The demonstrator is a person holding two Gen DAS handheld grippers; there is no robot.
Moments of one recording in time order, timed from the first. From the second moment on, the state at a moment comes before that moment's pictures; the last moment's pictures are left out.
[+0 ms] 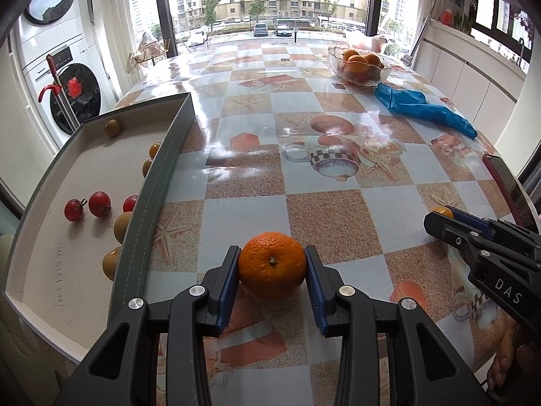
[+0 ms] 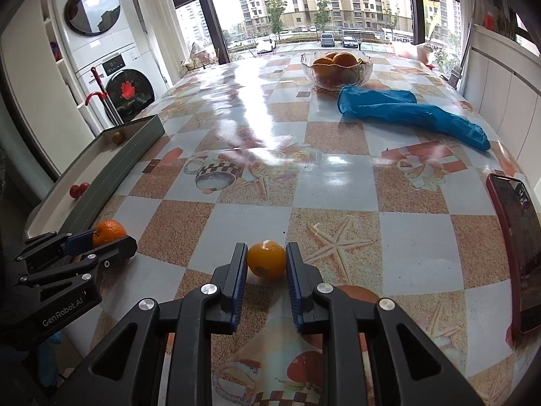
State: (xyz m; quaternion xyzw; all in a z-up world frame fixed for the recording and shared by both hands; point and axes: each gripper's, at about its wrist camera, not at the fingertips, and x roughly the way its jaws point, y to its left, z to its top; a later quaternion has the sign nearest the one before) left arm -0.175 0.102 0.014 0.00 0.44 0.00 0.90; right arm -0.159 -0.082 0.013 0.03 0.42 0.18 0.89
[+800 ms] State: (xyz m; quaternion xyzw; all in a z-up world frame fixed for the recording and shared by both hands) left arm -0.177 0.212 0.054 -0.03 0.41 0.08 0.91; right arm -0.136 0.026 0.064 0.04 0.45 0.30 0.84
